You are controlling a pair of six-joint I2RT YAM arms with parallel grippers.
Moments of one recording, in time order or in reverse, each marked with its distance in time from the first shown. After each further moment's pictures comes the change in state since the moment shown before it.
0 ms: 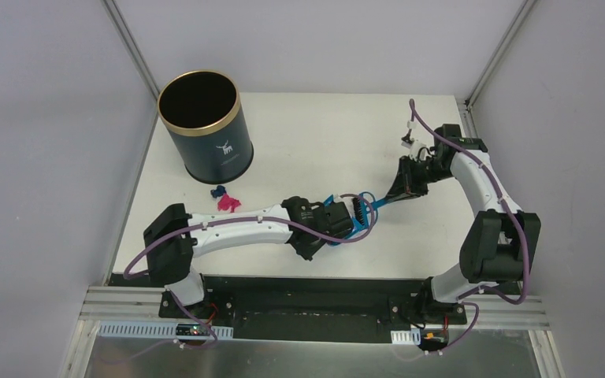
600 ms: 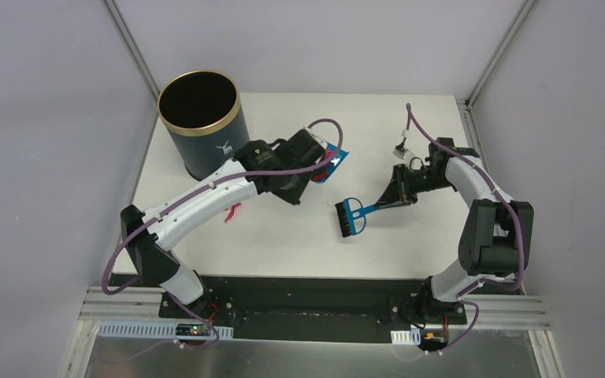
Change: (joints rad) left arm 0.270 -0.110 0.312 -0.188 -0.021 0.031; right arm -0.019 0.051 -0.145 0.070 -0.284 -0.113
